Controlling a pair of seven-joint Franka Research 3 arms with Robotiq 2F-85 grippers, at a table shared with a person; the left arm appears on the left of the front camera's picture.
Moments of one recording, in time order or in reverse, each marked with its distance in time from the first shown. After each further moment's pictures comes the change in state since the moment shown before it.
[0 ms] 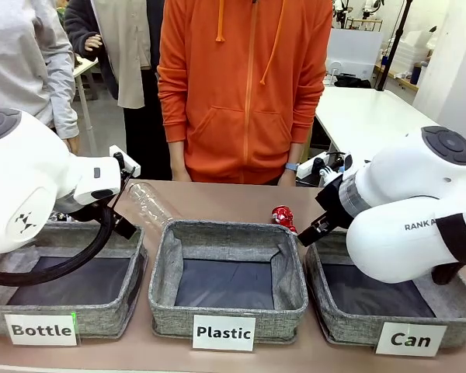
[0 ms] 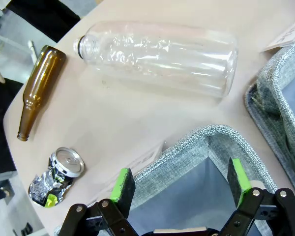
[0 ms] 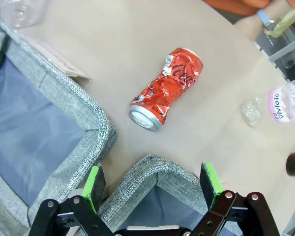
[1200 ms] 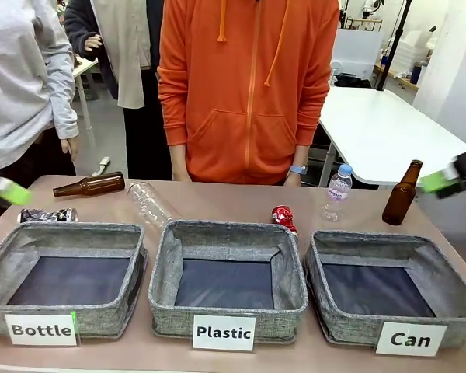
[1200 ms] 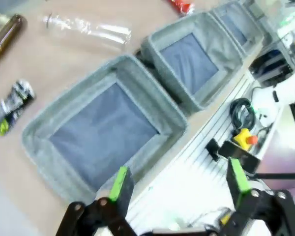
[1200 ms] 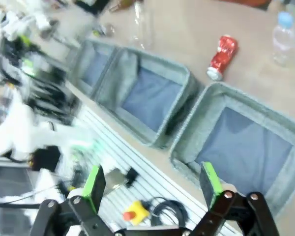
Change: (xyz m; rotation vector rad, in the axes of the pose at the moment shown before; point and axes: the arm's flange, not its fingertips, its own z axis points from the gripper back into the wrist) left arm -0.099 0.129 0.210 -0.660 -0.054 0.242; right arm -0.097 -0.127 0.246 0.650 -0.151 -0.460
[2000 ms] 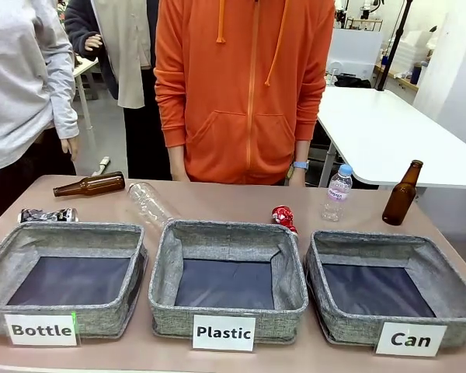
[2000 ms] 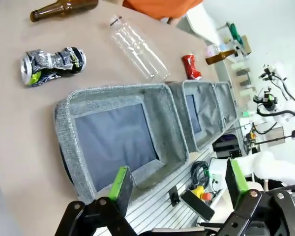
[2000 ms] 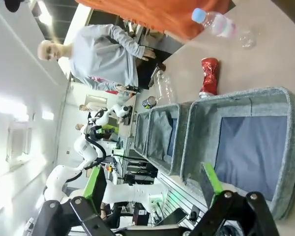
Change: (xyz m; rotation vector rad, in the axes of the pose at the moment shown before) left arm -0.072 0.123 0.044 -0.182 -0.322 0.412; right arm -0.084 -0.183 0.039 0.358 -0.317 -0.479
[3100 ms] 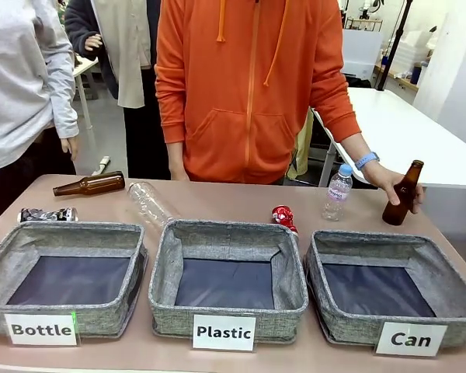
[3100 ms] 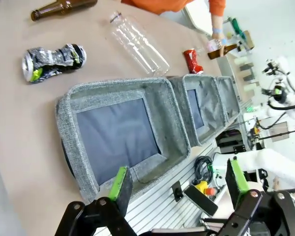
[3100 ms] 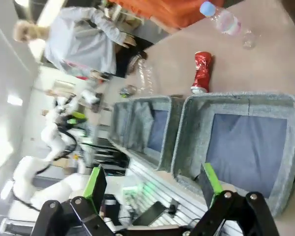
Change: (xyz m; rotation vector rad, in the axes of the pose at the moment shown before) left arm -0.003 -0.006 0.005 0.019 0.018 -0.018; right arm 0.003 0.073 -0.049 -0.216 0.079 0.135
